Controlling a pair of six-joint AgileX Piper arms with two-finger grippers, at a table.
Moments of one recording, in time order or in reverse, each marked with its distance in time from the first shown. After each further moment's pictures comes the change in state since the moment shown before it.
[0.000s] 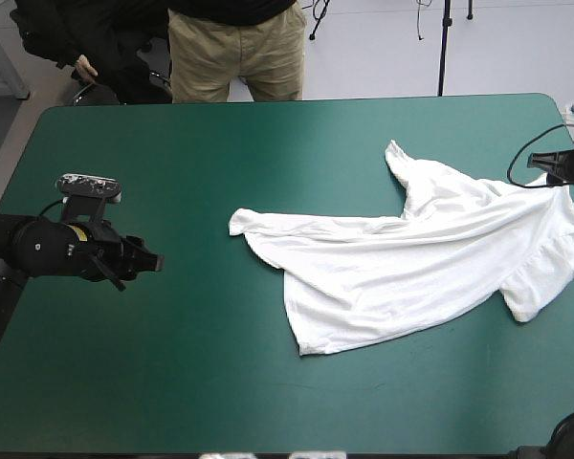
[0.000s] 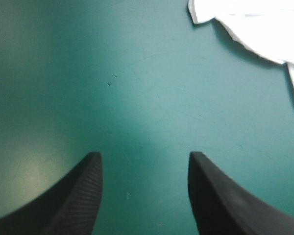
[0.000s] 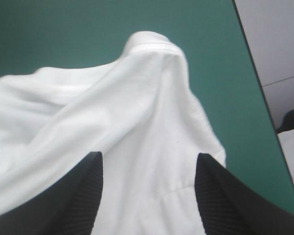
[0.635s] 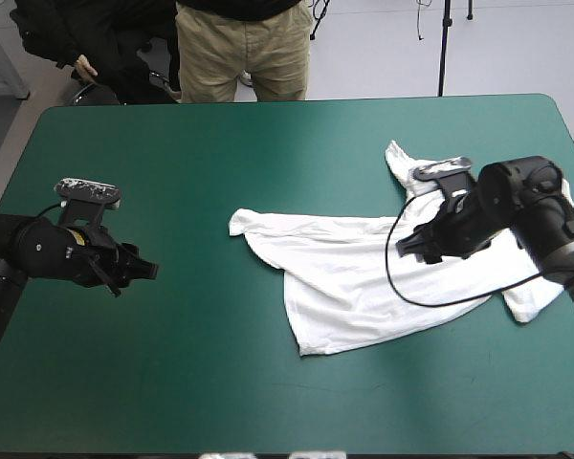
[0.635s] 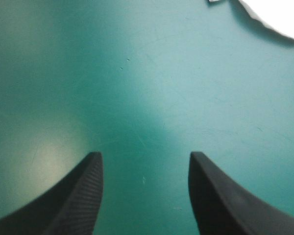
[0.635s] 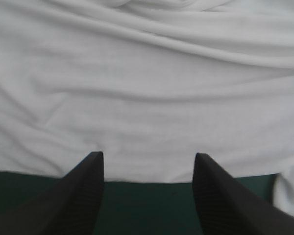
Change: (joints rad) left arm 0.000 0.000 0.000 0.045 0.050 0.023; right arm 0.612 -0.449 0.384 0.045 0.185 -0.002
